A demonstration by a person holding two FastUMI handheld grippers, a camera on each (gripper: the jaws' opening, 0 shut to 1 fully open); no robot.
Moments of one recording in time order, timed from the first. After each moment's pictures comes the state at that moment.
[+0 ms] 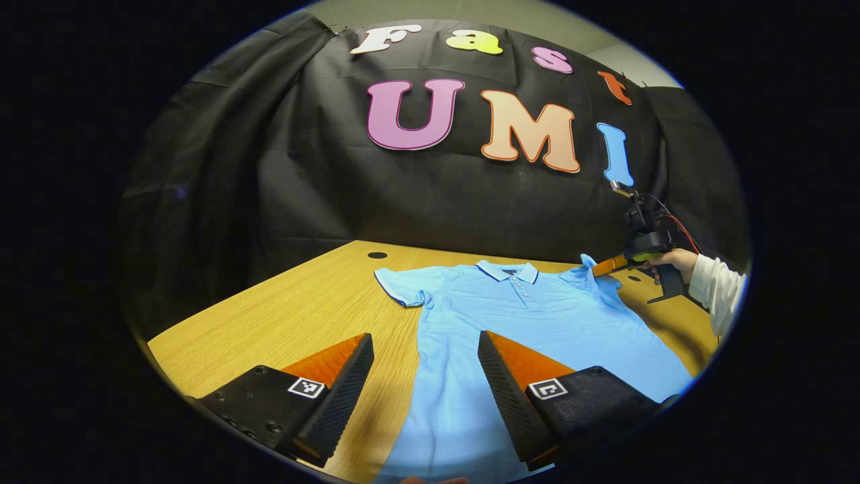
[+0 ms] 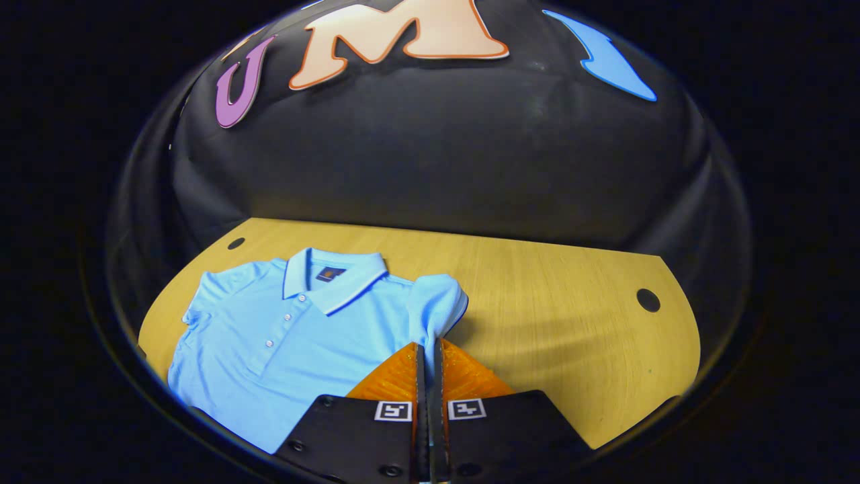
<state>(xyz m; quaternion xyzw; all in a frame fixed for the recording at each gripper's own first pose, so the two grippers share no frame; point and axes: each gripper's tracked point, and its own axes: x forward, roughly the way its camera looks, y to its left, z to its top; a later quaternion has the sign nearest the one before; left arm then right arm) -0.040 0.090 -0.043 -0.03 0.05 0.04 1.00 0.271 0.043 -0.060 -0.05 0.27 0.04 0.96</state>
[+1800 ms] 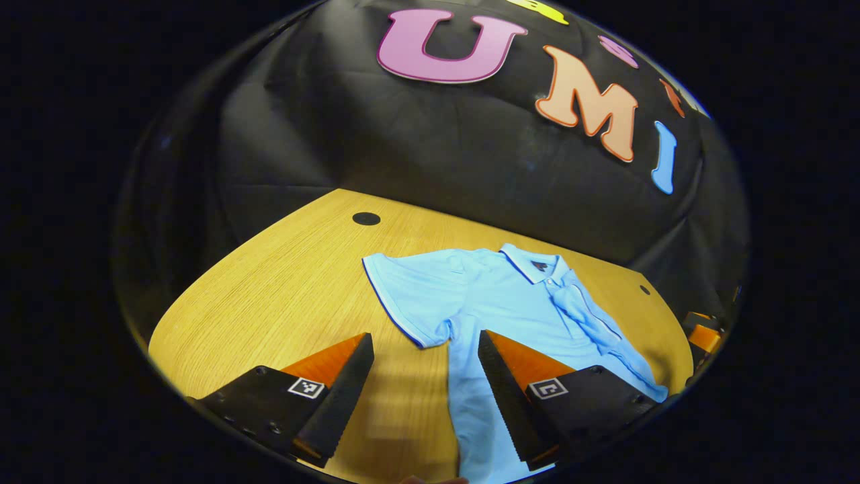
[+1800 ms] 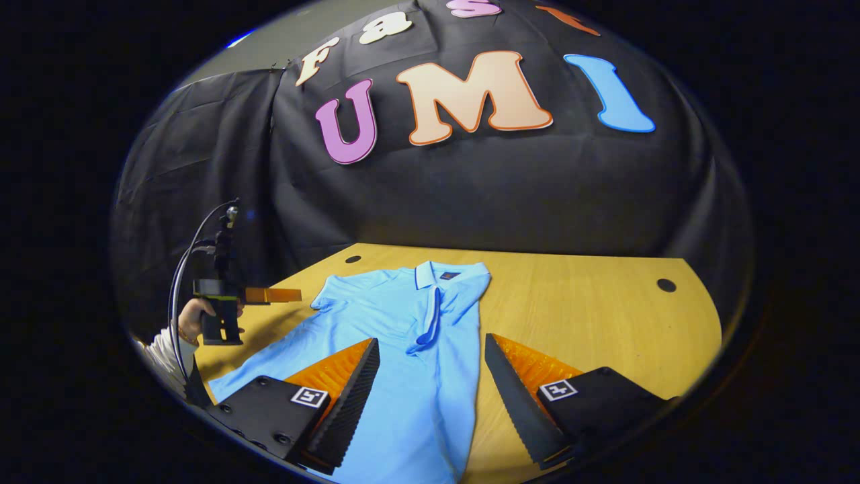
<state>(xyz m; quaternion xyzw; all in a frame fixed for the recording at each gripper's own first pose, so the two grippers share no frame) 0.124 0.156 -0.057 -0.11 0.21 0.00 0.97 0.083 0.088 -0.014 -0.02 0.16 0.16 0.97</state>
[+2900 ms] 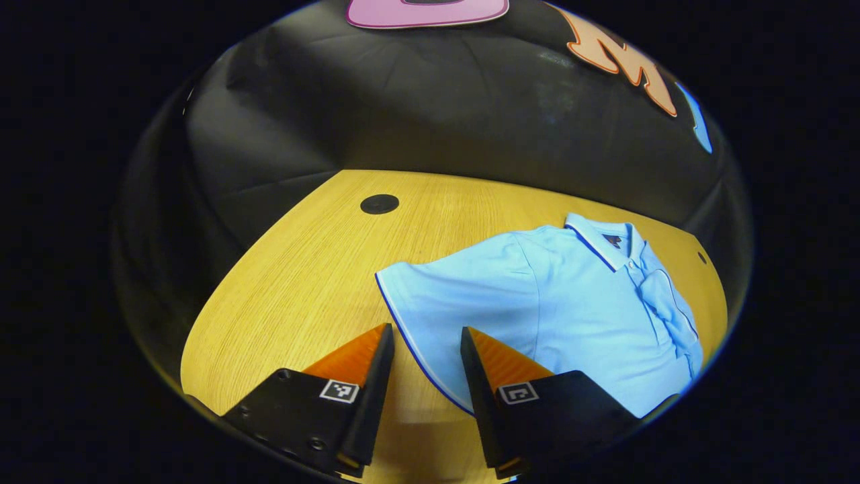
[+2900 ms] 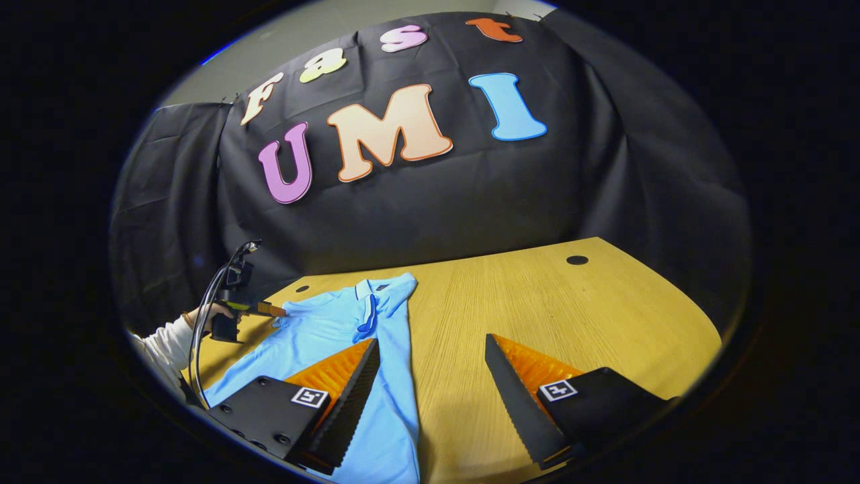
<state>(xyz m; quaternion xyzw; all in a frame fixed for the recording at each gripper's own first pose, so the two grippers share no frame) 0.192 0.191 -0.091 -0.02 0.29 0.05 0.95 0.023 -0.001 -0.018 0.05 0.11 0.04 0.99</state>
